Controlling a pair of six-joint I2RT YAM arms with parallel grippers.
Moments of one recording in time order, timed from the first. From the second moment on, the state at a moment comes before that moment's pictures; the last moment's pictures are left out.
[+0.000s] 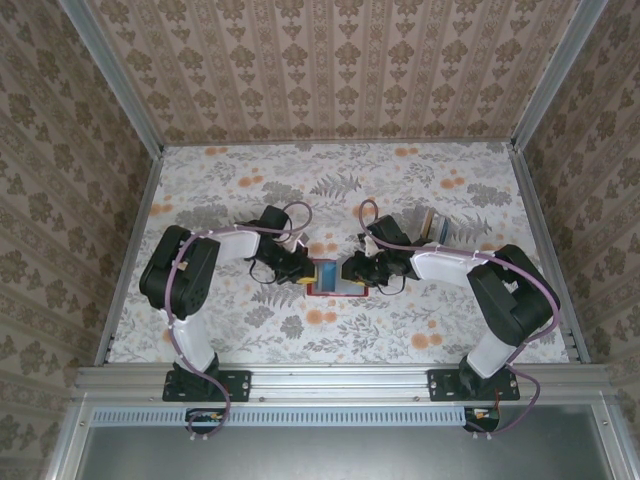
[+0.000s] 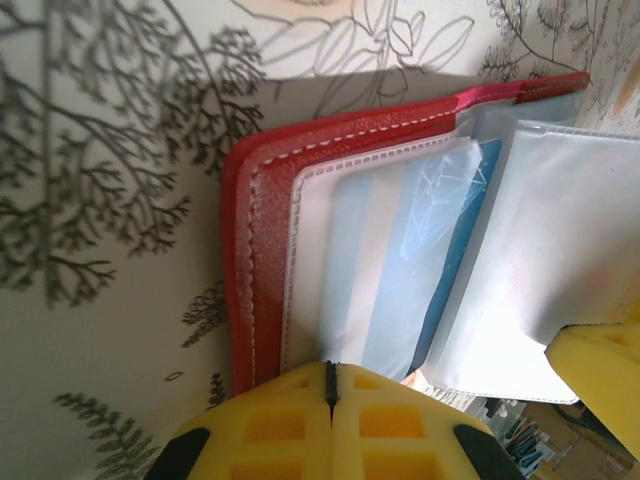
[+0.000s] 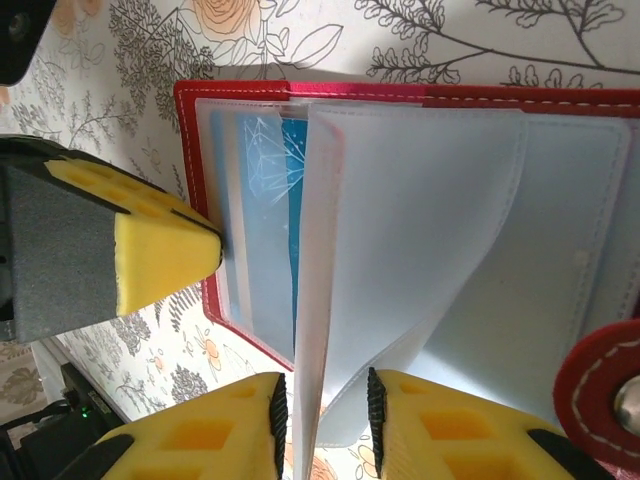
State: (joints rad) left arm -0.48 1.85 0.98 -0.44 0.76 -0.53; right arm 0.55 1.66 0.84 -0.17 -0.48 0.76
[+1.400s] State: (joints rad) left arm -0.32 1.76 0.90 -0.33 0.81 -0.64; right arm 0.58 1.84 1.00 -0.03 -0.64 0.78
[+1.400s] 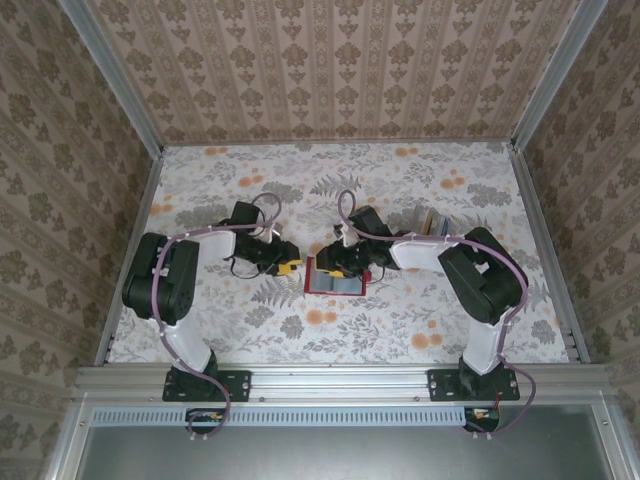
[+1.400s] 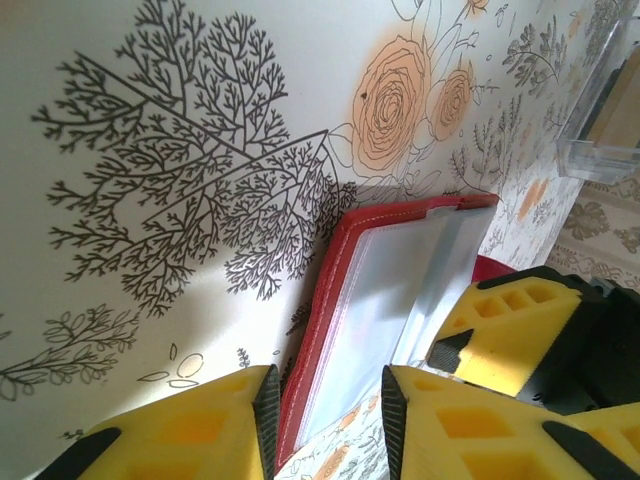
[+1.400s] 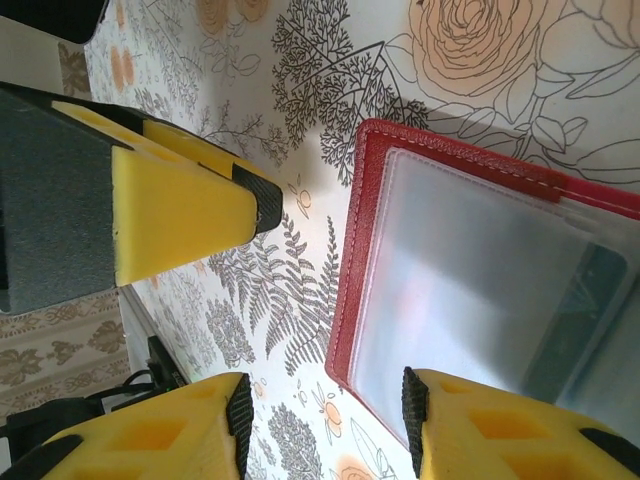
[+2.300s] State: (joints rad) left arm -0.32 1.24 1.02 -0.67 0.27 -0.41; right arm 0.23 1.60 1.19 -0.72 0.24 0.45
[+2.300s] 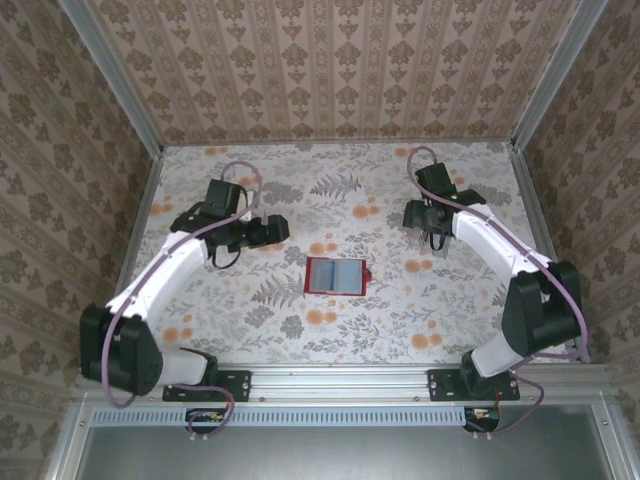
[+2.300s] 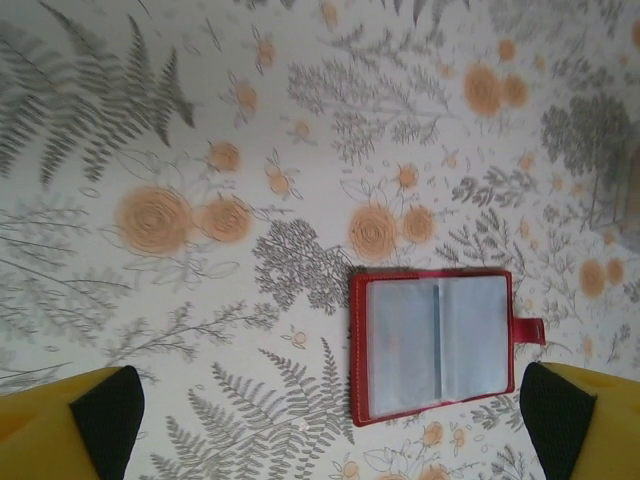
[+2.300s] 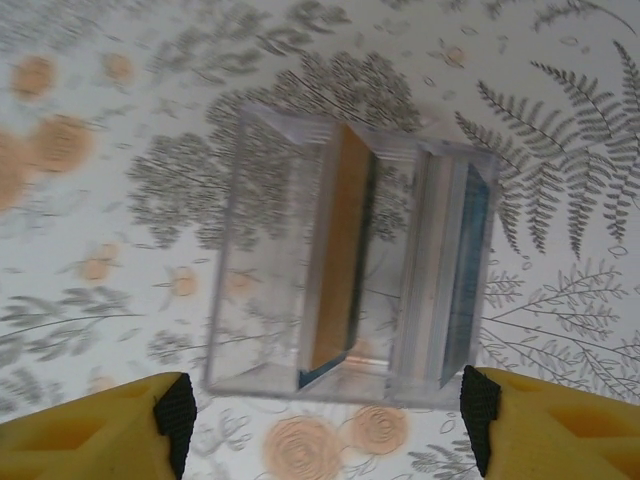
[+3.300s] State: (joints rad) left arm -0.23 1.26 0.90 -0.62 0.40 -0.43; right arm 0.19 1.80 1.28 -0.67 0.07 0.56
